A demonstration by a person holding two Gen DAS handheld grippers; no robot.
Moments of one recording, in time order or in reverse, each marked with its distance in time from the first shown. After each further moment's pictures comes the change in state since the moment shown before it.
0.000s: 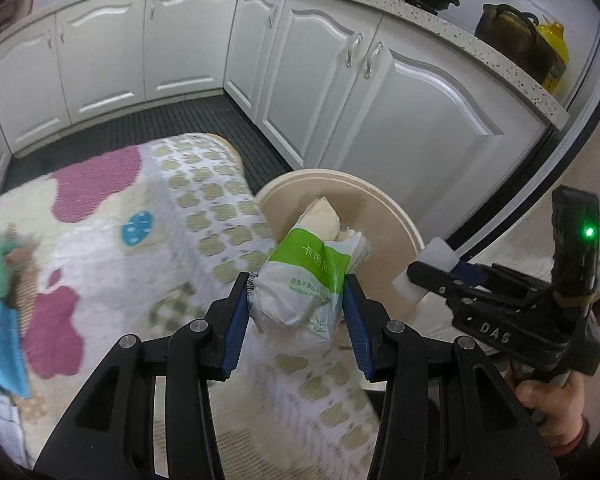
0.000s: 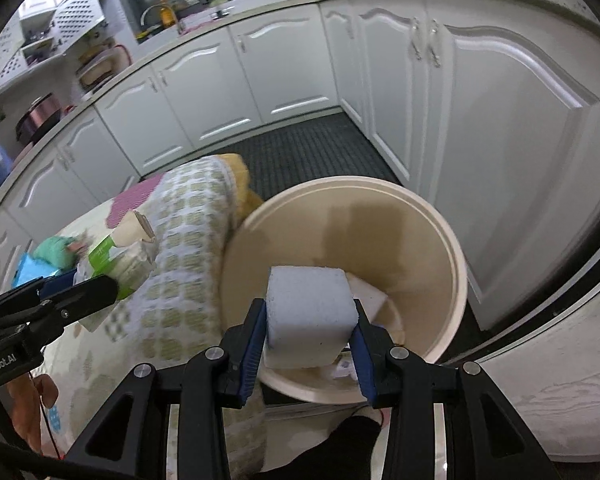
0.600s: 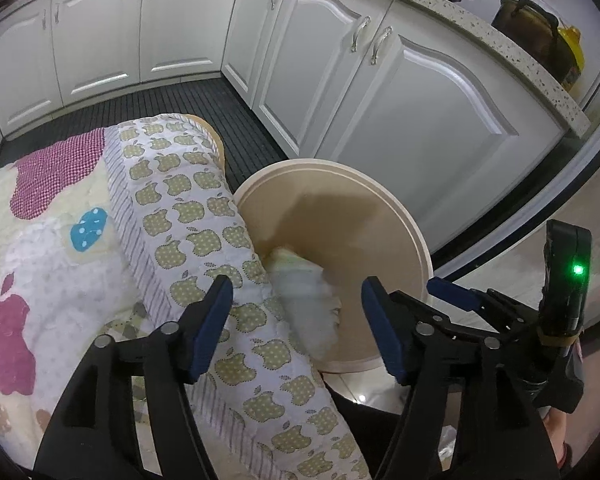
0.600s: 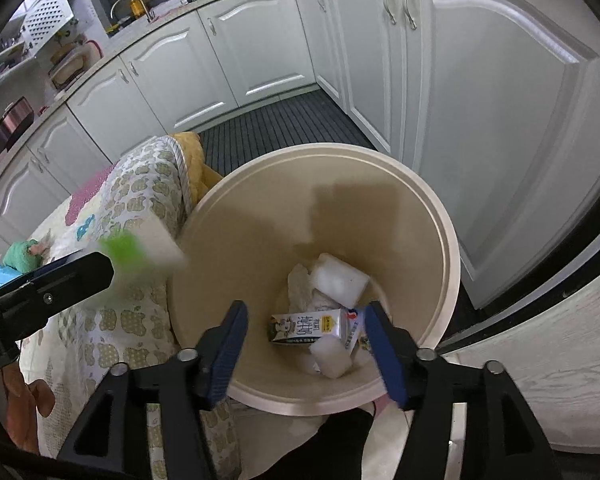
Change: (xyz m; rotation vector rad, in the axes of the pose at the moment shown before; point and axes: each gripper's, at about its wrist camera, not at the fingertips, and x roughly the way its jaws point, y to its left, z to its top) left arm 0.042 -0.008 0.012 -0.036 0.040 -0.010; right arm 0.035 -0.024 -0.009 0.051 0.066 -0.035
